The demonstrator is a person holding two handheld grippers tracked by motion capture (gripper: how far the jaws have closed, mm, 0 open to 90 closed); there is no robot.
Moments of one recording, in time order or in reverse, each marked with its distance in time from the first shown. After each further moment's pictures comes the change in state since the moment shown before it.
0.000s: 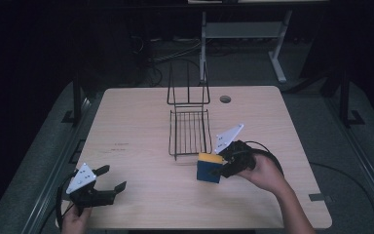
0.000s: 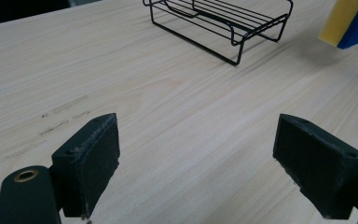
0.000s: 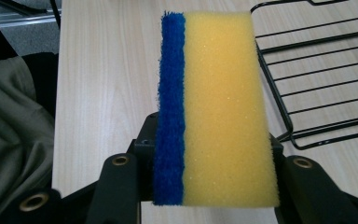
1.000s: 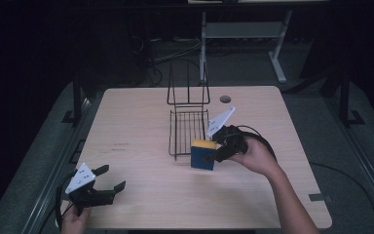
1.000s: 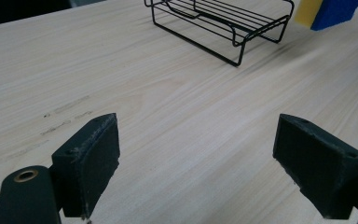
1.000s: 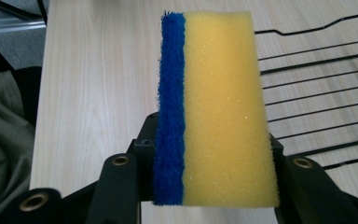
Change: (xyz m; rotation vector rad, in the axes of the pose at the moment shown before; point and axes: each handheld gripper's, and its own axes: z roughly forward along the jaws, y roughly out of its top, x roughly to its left) left arm 0.002 0.000 -0.001 -0.001 0.001 0.001; right arm -0.032 0.029 0.001 0.000 0.018 0.004
